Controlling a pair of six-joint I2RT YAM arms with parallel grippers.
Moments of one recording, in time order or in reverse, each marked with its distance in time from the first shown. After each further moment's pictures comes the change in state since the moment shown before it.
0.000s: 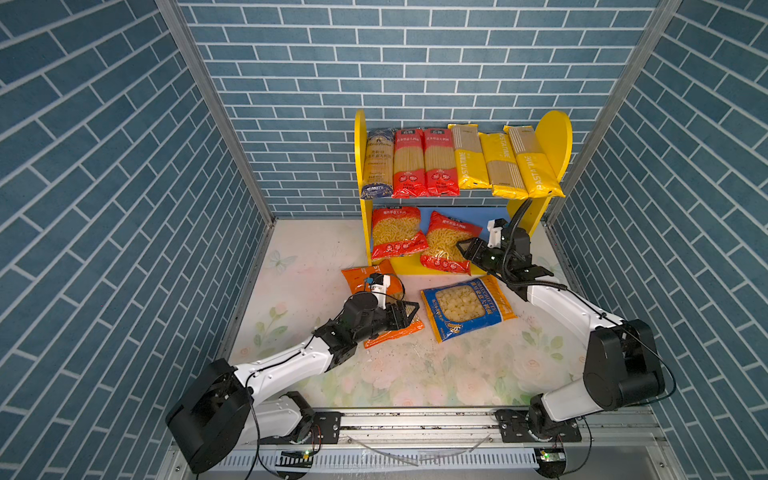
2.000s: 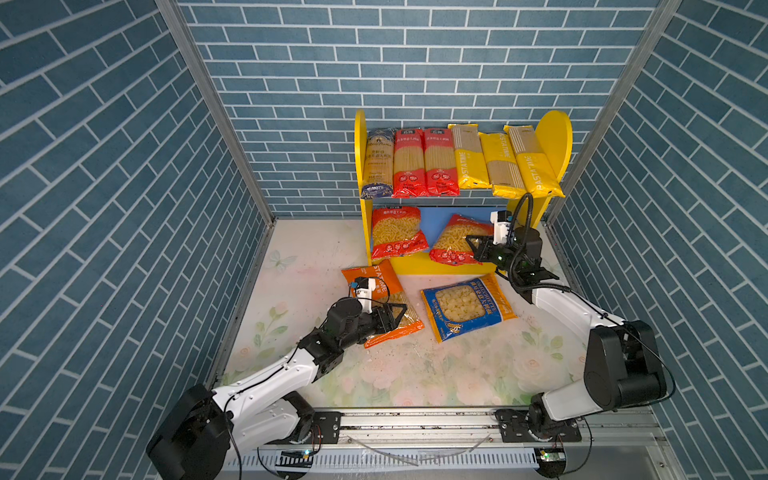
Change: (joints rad) left arm 0.064 -0.166 -0.105 -0.022 0.022 -0.041; right arm -0.078 0.001 -0.071 0.258 -0.117 -0.279
